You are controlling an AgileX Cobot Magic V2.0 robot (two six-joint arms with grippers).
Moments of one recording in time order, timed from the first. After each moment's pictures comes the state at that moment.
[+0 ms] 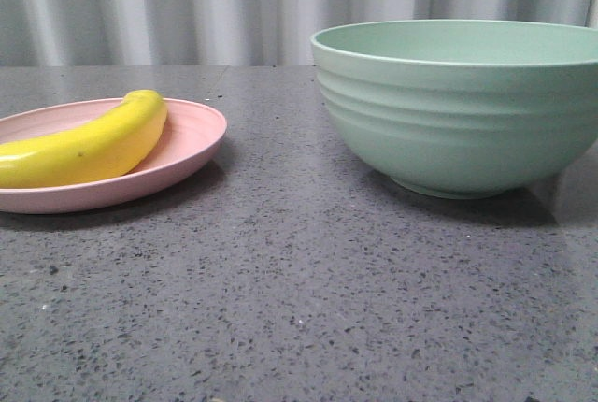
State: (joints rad) left arm -0.06 0.11 -0.22 -0.02 0.17 -0.02; right arm -0.15 0.11 -0.22 0.04 0.33 0.07
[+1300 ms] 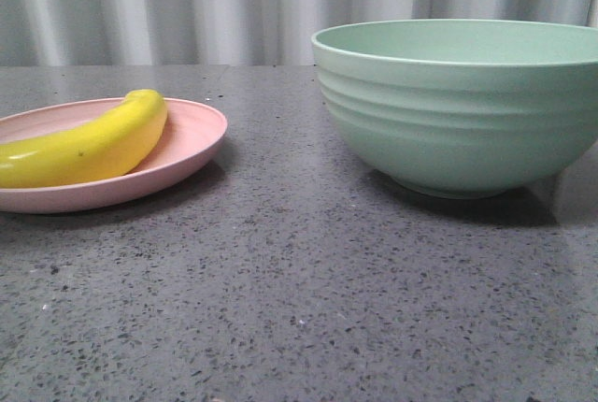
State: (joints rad) left arm -0.36 0.89 -0.59 -0.09 0.15 -0.02; right arm -0.15 0.53 -0.44 0.06 0.38 0.07
